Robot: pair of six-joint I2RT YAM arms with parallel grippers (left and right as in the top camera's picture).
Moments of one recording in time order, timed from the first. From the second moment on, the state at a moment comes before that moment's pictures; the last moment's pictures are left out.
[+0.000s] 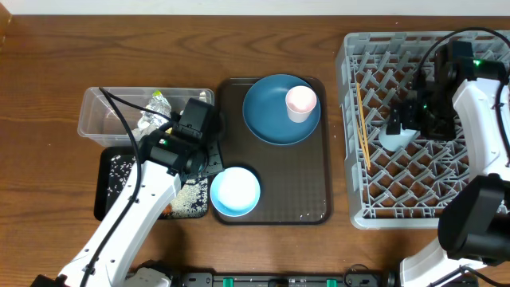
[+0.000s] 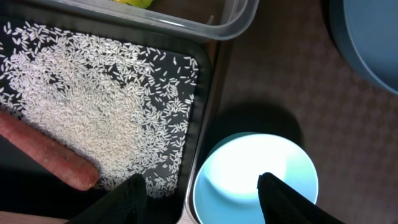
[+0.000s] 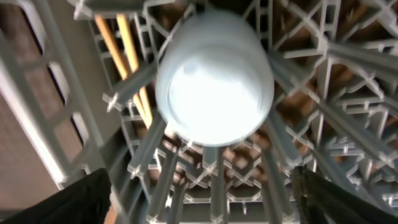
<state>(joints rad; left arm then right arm) -0.38 1.33 1.07 -1.04 -0.09 -0.60 -0.15 1.81 1.58 -1.34 -0.08 -0.02</state>
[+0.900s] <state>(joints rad) -0.38 1.33 1.07 -1.03 -0.09 -0.60 -0.11 1.81 1.96 -1.66 -0.39 0.02</state>
